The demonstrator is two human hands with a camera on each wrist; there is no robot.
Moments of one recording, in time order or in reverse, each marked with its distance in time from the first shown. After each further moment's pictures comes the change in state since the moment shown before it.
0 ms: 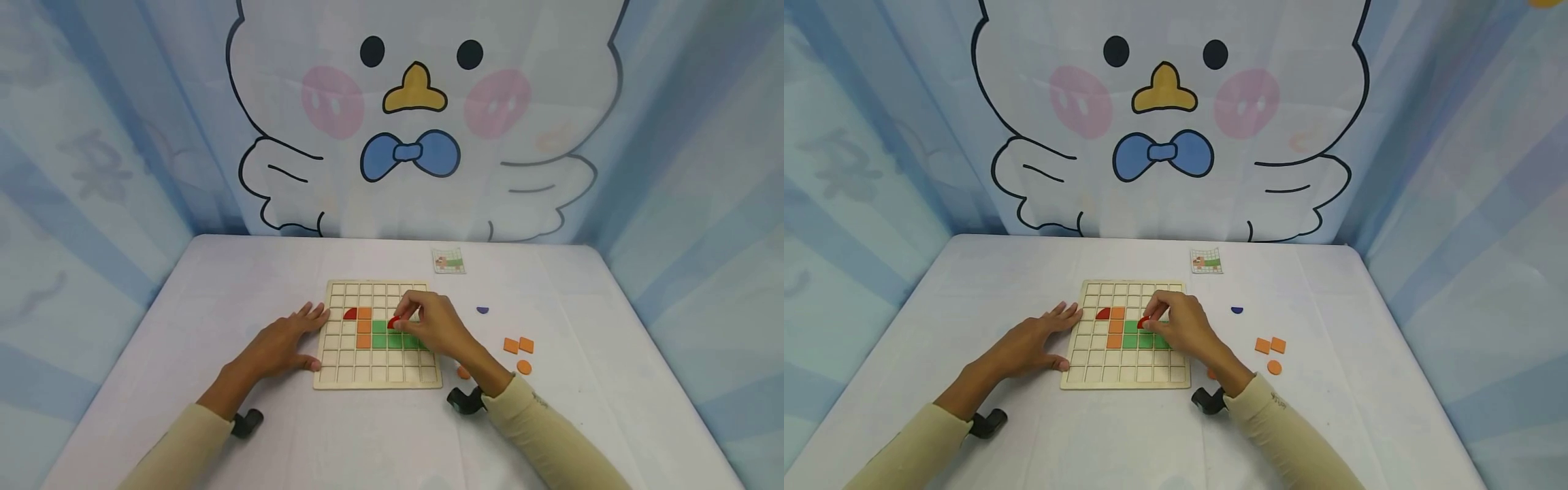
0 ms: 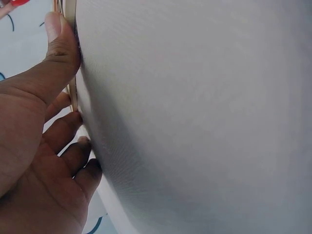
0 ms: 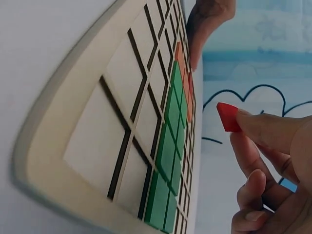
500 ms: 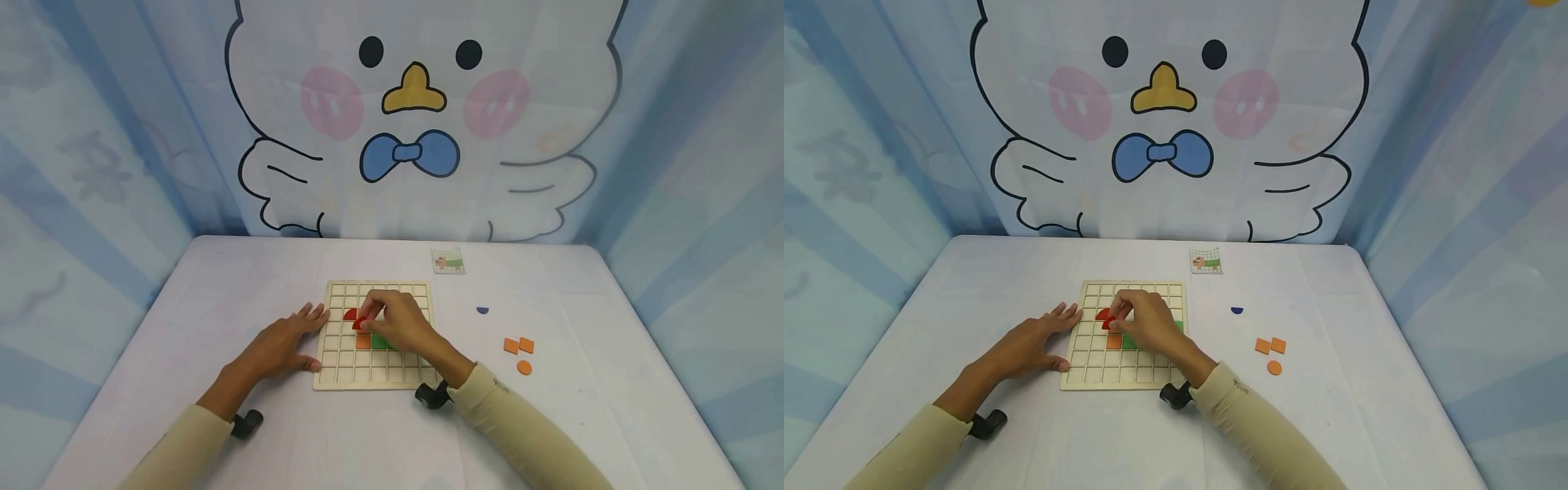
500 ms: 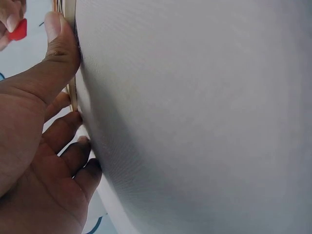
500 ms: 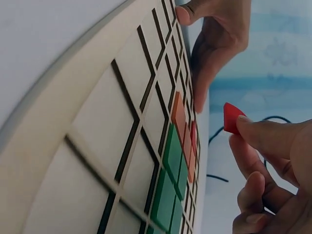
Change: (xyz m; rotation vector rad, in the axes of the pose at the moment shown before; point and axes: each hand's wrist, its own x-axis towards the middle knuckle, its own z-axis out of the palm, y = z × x) left_hand 0.001 0.000 -0.002 -0.001 -0.013 -0.003; right_hand 0.028 -0.031 0.038 0.013 -0.064 -0.059
